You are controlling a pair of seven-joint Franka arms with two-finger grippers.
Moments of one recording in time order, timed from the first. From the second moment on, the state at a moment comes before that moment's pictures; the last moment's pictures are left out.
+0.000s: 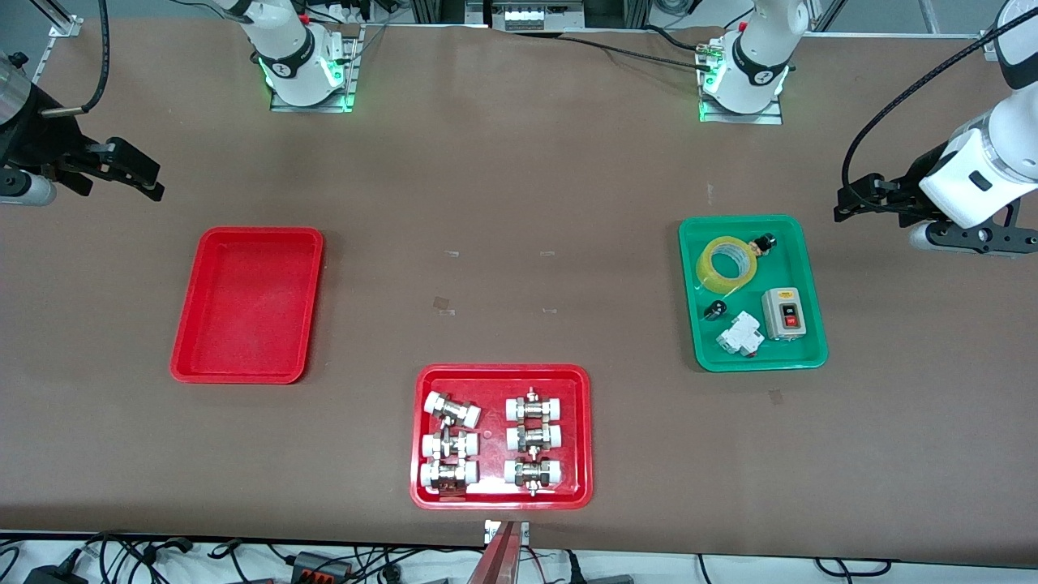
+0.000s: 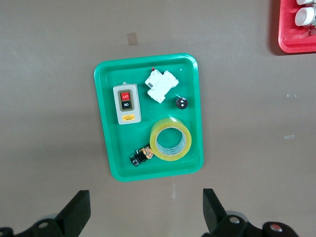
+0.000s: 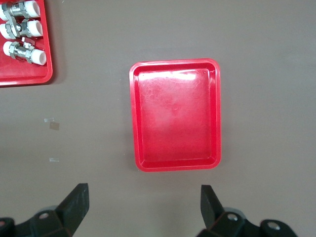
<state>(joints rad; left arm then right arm) 0.25 0.04 -0.29 -1.66 -0.06 1.59 0.01 -0.02 -0.02 0.10 -1.59 -0.01 1.59 0.14</state>
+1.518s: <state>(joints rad) 0.22 0.41 -0.29 -1.80 -0.06 1.79 0.01 -0.02 -0.02 0.10 -1.60 -0.01 1.59 0.14</state>
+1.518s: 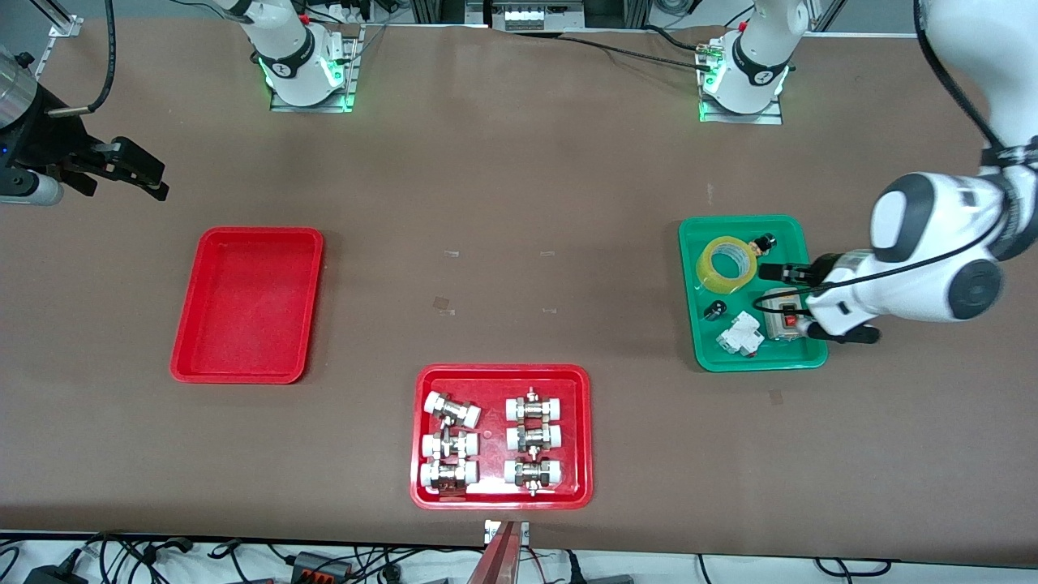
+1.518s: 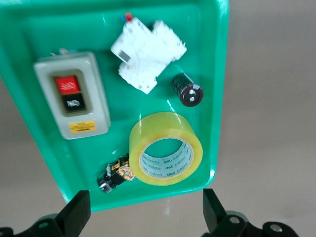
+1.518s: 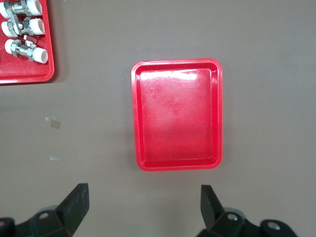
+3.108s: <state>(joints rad) 0.17 0.47 -0.28 -2.05 0.08 2.00 -0.19 -0.02 -0.02 0.10 -1.60 -0.01 1.59 0.14</state>
